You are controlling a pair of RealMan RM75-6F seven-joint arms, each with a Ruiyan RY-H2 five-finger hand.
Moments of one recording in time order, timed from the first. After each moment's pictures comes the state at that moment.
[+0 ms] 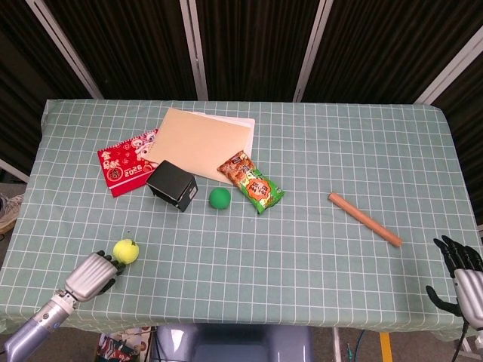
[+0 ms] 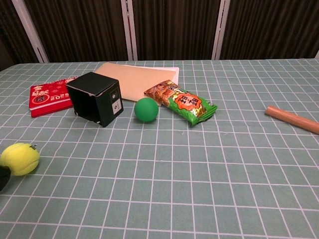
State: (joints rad) left arm -0.31 -1.40 0.14 -1.19 1.85 1.20 0.11; right arm 0.02 -0.92 -0.02 -1.71 -1.49 1.37 0.13
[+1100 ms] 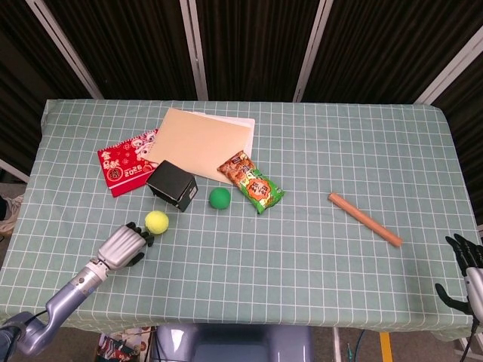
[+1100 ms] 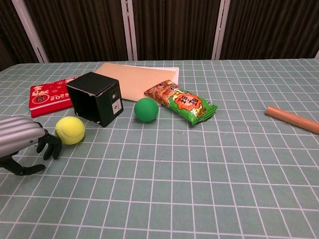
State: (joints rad) left arm -0.49 -1.52 0.04 -1.13 1.74 1.06 0.05; right arm 0.02 -0.90 -0.01 -1.69 -1.46 1.37 0.18
